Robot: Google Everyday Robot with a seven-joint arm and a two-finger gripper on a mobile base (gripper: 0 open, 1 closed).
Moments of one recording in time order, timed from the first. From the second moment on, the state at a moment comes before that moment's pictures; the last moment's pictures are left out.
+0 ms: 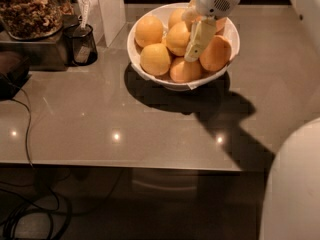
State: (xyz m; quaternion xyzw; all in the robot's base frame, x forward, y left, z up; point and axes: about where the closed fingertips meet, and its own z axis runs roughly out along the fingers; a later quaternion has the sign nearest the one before) arm 0.648 -0.085 0.958 -0.69 0.68 0.07 0.24
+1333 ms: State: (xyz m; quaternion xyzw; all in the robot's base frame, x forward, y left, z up) arm 0.669 -0.072 0.927 -0.70 0.68 0.10 0.21
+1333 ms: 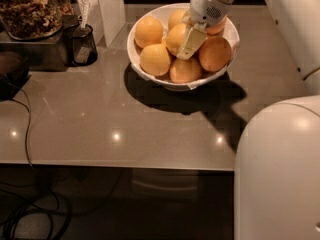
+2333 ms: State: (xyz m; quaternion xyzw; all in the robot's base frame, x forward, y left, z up) arm 0.671 -0.070 0.928 -0.70 0.68 0.11 0.21
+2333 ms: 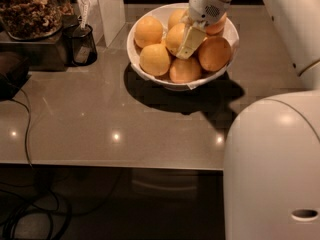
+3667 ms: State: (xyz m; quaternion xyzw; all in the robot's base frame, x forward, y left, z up) arm 0.669 -0.061 0.941 -0.70 0.67 0.10 0.20
